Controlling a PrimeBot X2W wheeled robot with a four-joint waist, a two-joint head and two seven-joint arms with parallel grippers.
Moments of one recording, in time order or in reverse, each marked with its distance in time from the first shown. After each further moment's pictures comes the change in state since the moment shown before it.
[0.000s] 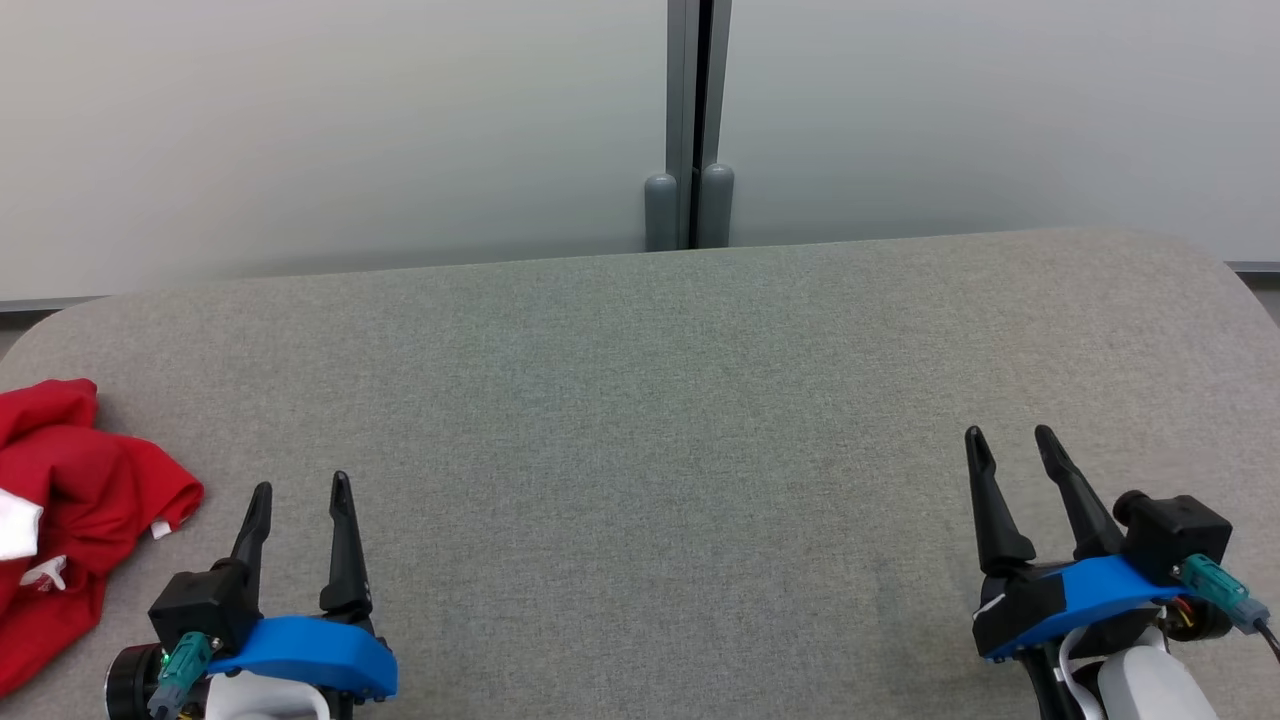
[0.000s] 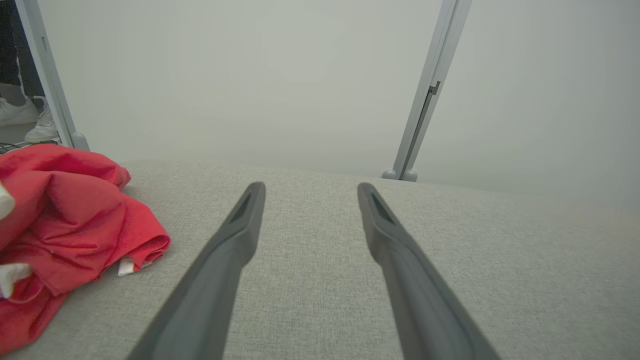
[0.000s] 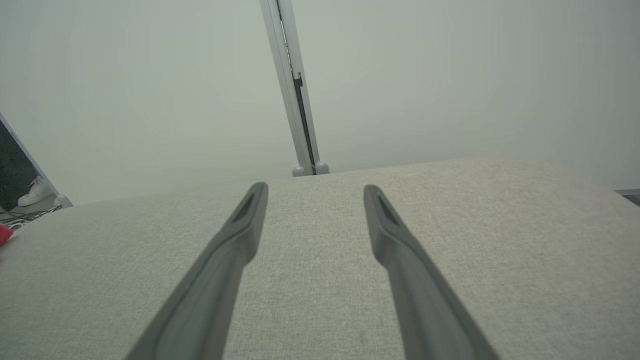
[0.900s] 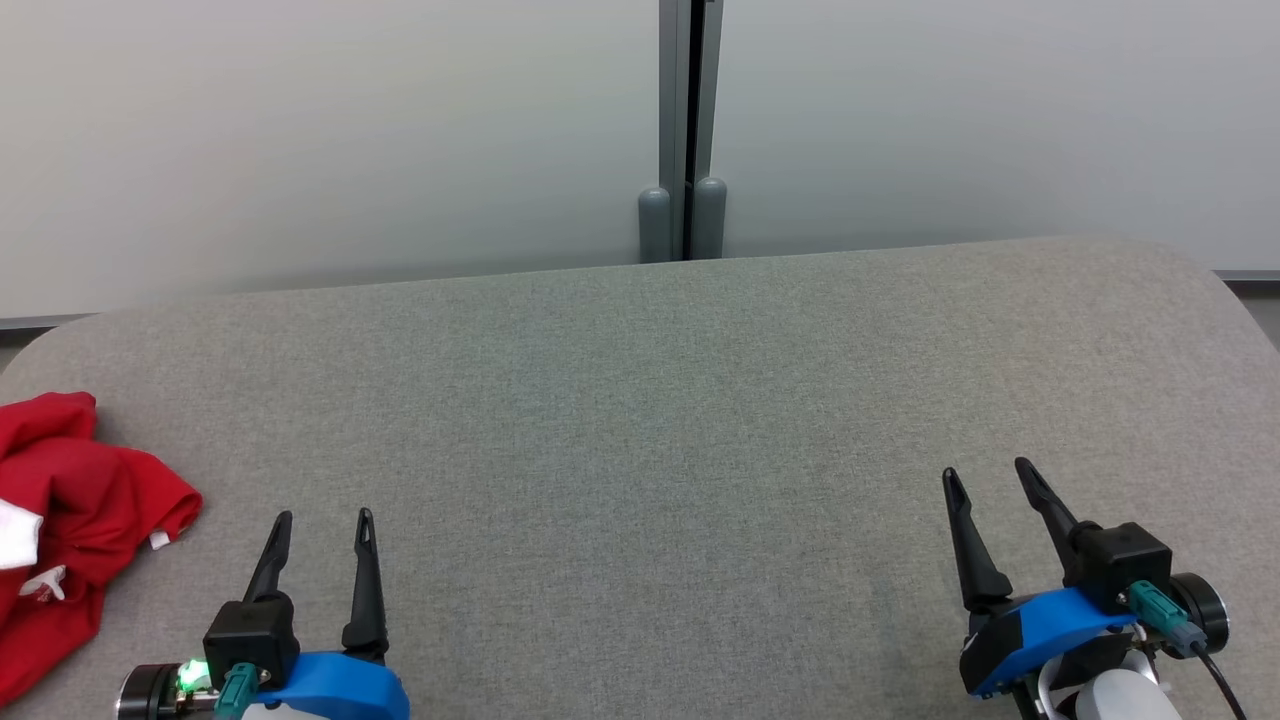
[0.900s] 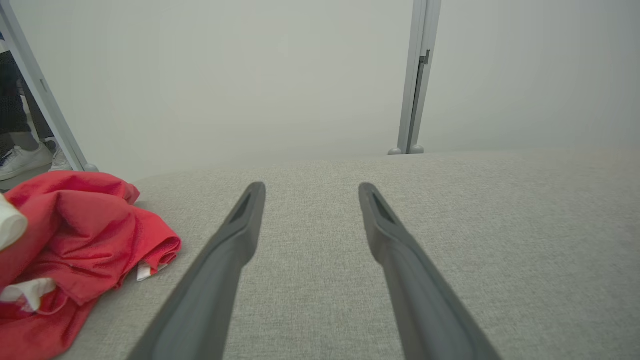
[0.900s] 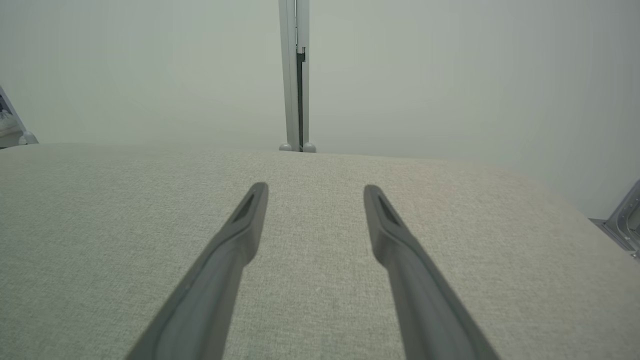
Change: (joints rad) left arm 0.034 -0.012 0.004 0.041 0.187 0.008 -0.049; right arm 0.007 0.014 -0.007 0.086 -0.216 0.001 -0.048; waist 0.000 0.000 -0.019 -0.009
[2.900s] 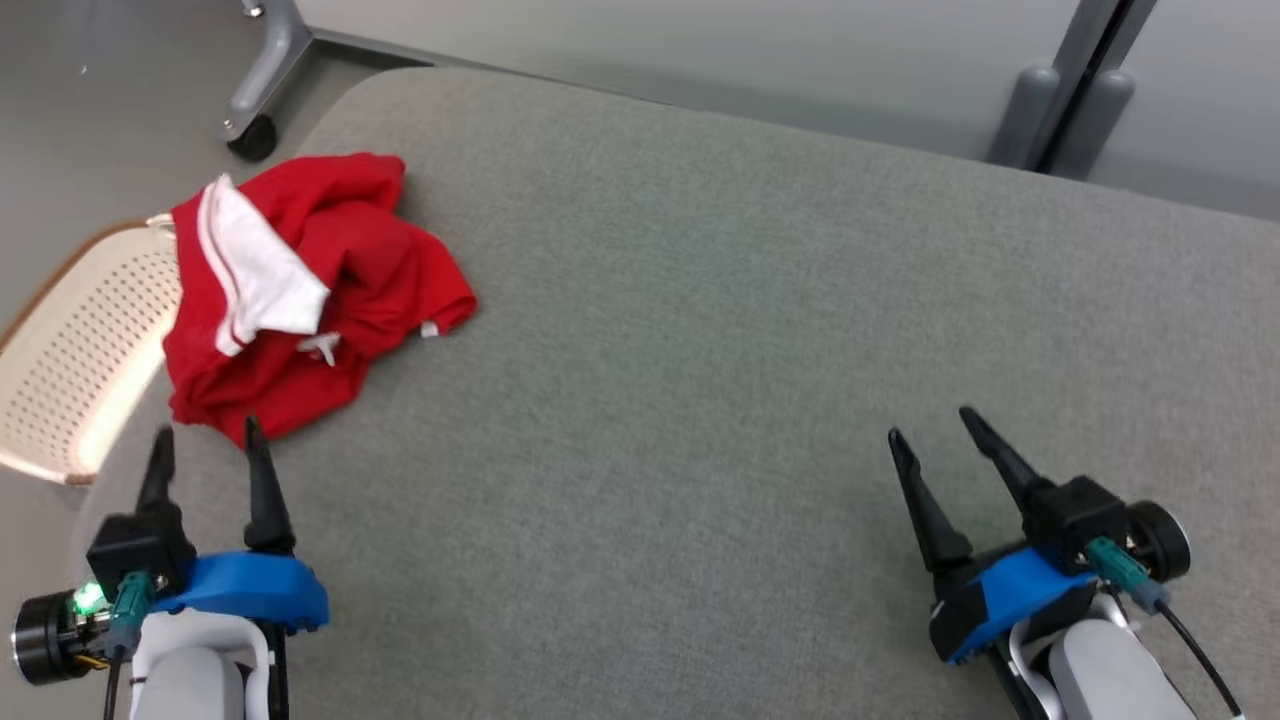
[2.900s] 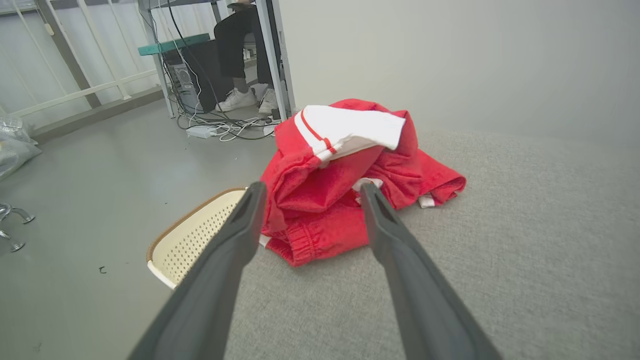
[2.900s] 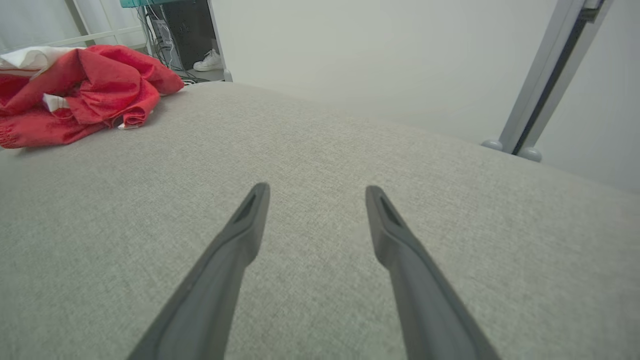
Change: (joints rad) left arm -0.148 0.016 0.135 0.048 -0.006 0.033 -0.001; right arm -0.072 -0.068 0.166 -0.027 0.036 0.000 0.000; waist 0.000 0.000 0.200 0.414
